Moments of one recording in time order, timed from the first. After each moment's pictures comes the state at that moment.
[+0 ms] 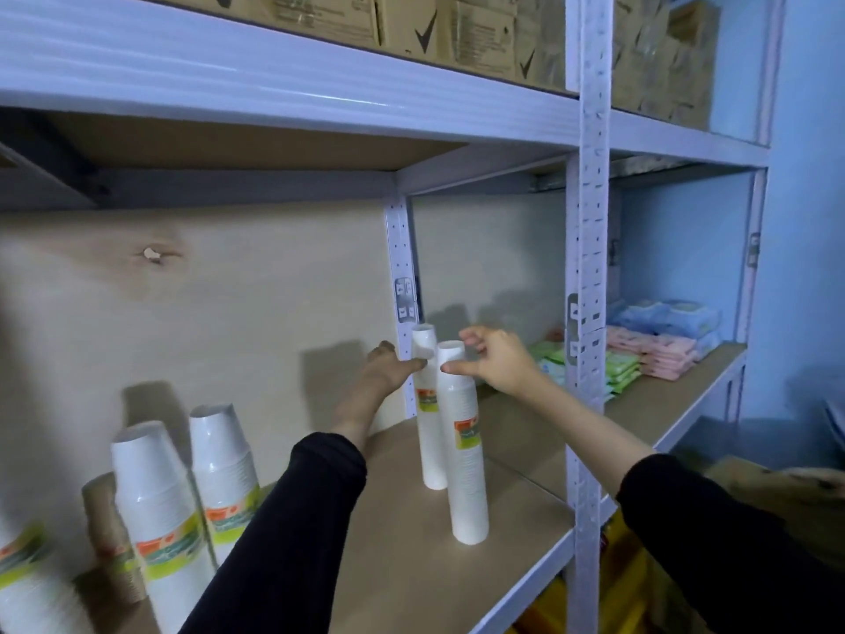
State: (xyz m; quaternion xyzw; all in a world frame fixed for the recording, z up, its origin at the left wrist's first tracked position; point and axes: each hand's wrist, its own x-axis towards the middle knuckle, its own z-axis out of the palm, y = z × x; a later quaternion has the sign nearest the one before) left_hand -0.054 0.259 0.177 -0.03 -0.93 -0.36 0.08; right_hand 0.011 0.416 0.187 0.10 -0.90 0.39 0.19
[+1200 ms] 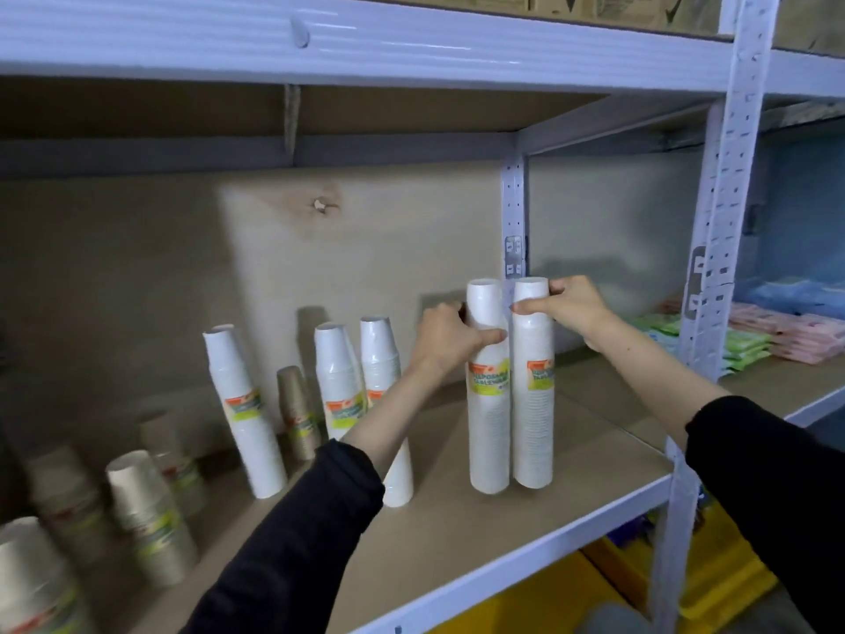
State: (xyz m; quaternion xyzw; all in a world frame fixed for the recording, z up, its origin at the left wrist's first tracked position) left_hand 0.105 0.196 0.181 -0.04 -0.88 -0.41 0.23; right_hand 0.063 0.352 0.197 0.10 -0.81 0.56 0.13
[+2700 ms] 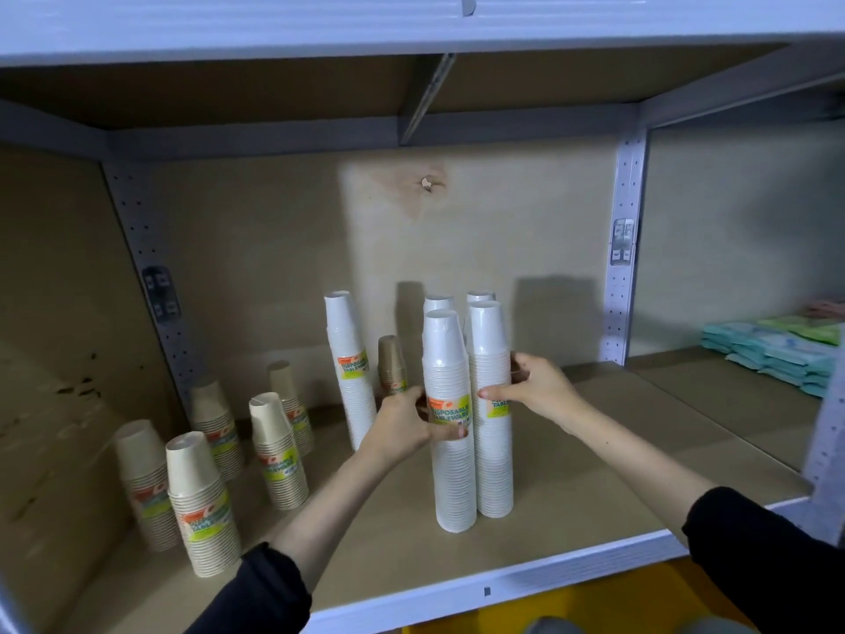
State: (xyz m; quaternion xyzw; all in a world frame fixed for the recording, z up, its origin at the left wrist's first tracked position) left_hand 0.193 0.051 0.086 0.06 -0.89 -0.42 0.16; right_hand 0.103 0.220 0.102 0.24 -0.80 0.55 -0.04
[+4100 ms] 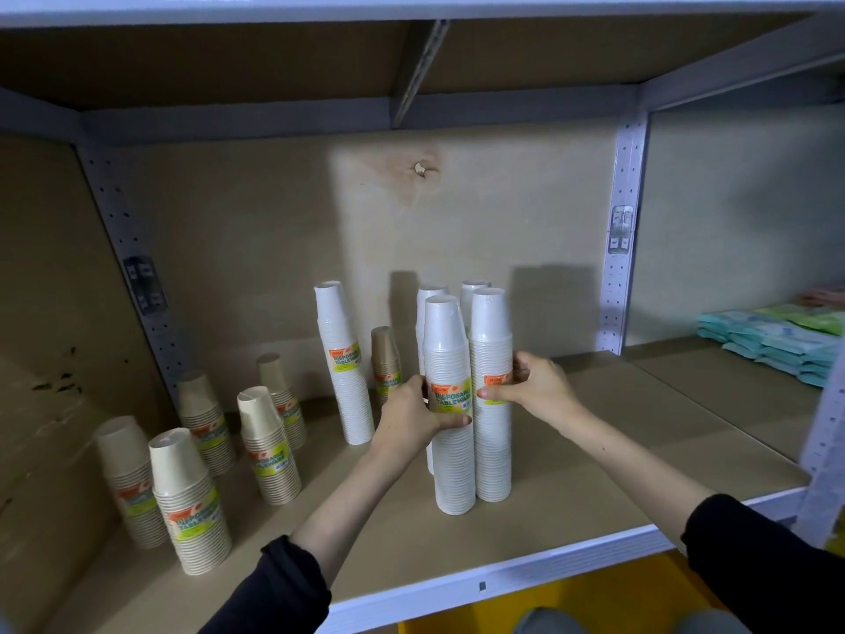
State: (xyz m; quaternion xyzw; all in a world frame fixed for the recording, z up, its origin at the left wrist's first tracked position) left_hand 0.175 0.064 0.076 0.09 -0.89 -0.39 0.20; right_hand 0.092 0.220 0.084 0.22 -0.81 0.54 0.02
